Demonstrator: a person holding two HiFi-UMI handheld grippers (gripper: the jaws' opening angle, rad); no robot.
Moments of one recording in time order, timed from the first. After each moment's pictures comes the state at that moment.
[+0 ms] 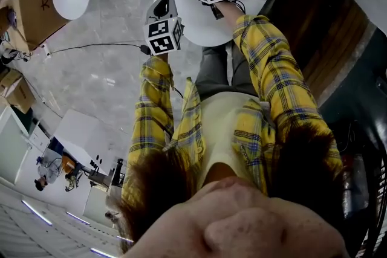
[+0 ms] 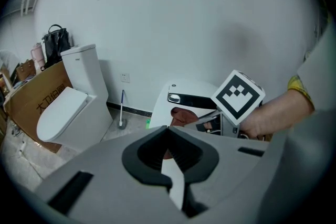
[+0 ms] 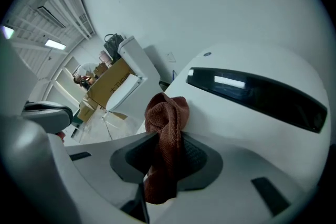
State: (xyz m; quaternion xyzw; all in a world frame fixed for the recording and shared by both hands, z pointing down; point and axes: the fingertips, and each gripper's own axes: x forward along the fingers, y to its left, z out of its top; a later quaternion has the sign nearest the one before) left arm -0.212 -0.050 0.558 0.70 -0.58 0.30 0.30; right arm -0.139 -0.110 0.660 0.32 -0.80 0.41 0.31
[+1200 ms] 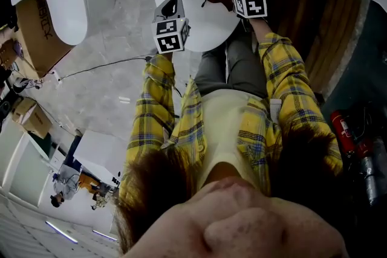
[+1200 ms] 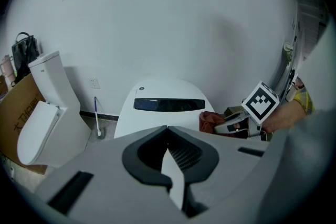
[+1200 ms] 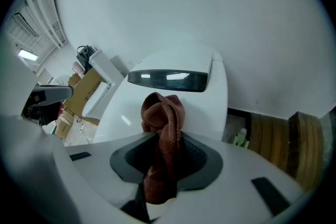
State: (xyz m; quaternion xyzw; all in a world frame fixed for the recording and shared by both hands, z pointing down) left arm -0.121 -0.072 0.562 0.76 -0.49 0.33 0.28; right arm 0.064 -0.068 0.672 0.44 -0.72 0.44 0.30
